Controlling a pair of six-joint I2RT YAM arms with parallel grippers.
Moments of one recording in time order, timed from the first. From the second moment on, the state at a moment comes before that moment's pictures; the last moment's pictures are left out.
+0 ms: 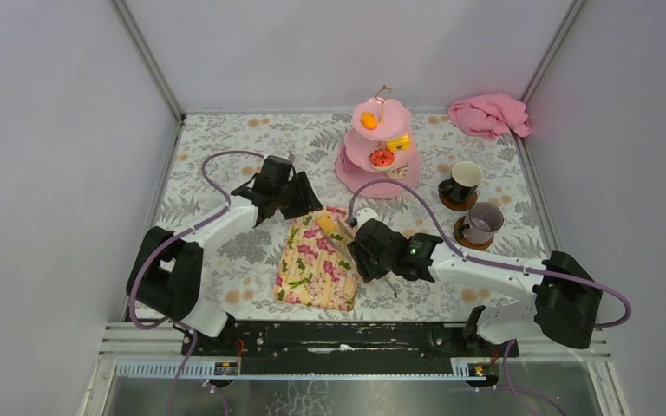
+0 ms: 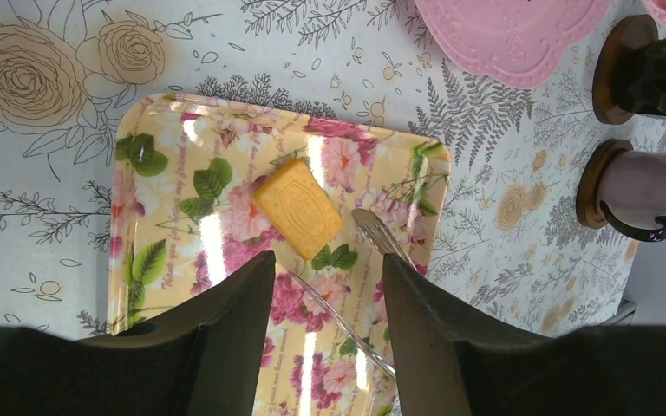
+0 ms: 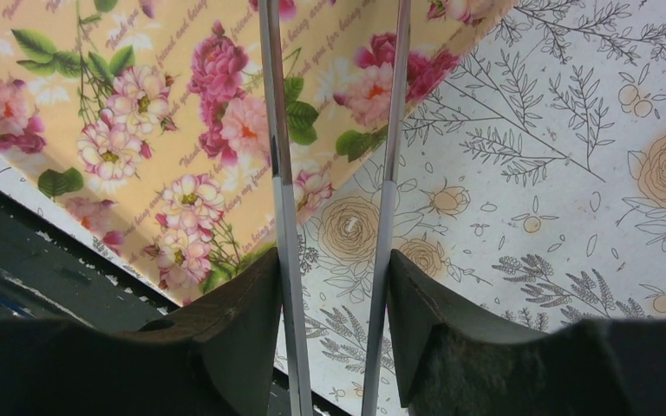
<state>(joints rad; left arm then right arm) -0.41 1.53 0.94 -0.22 0.20 -0.71 1.04 1.32 0.81 -0.46 0.17 0.41</state>
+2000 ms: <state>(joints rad) -0.34 1.44 0.85 -0.20 0.17 -0.76 1.04 1.38 0.95 -0.48 0.23 0.37</state>
